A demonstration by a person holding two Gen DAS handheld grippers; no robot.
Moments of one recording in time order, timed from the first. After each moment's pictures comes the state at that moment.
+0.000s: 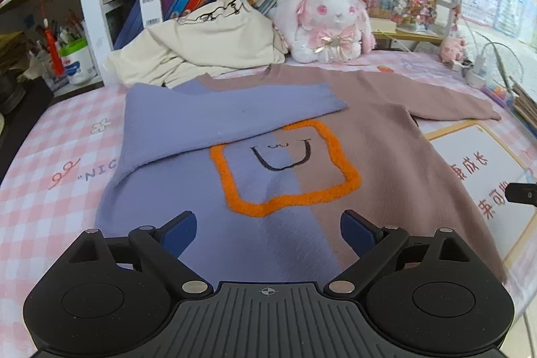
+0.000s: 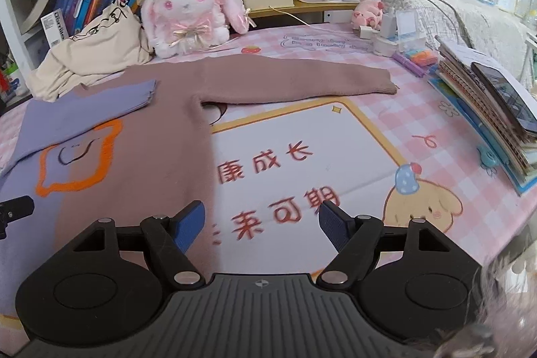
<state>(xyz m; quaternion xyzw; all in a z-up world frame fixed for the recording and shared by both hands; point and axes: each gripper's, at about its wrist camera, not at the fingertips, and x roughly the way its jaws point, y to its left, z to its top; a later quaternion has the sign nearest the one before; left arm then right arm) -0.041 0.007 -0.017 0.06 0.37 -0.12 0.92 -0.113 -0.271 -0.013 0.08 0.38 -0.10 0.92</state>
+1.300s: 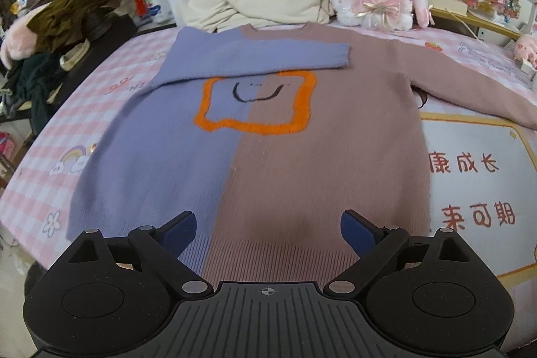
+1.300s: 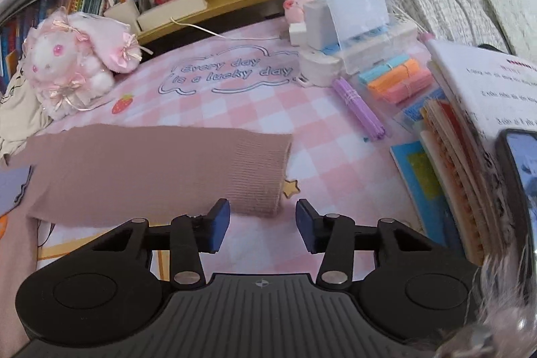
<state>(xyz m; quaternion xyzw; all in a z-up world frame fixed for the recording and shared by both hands) -0.100 -0.131 -0.013 0.02 0.44 0.11 0.89 0.037 -0.526 -0.049 0.14 0.41 -0.05 0.90</state>
